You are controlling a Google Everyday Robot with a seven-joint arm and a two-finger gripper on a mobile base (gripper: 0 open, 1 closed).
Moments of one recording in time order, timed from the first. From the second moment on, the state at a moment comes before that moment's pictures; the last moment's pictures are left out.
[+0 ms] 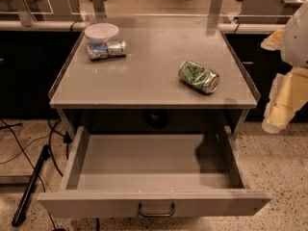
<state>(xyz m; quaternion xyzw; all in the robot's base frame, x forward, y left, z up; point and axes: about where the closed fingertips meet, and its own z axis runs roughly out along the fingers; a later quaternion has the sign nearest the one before) 0.438 -0.216 0.977 -0.60 0.78 -0.04 0.16</state>
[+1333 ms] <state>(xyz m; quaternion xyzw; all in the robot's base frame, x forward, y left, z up) 0.506 -0.194 0.966 -0.54 0.82 -0.02 0.20</state>
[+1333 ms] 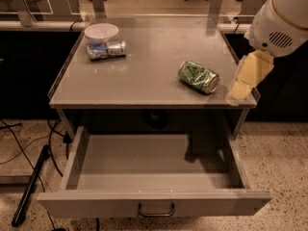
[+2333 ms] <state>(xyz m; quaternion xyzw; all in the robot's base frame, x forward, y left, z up) 0.549 -0.197 0.939 -0.43 0.87 0.00 0.24</state>
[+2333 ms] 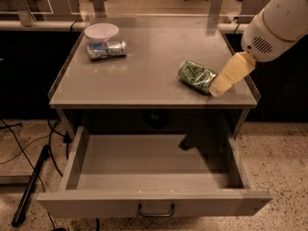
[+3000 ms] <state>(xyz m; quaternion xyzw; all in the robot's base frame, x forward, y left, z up) 0.568 -0.167 0.923 -0.43 0.87 0.00 0.26</state>
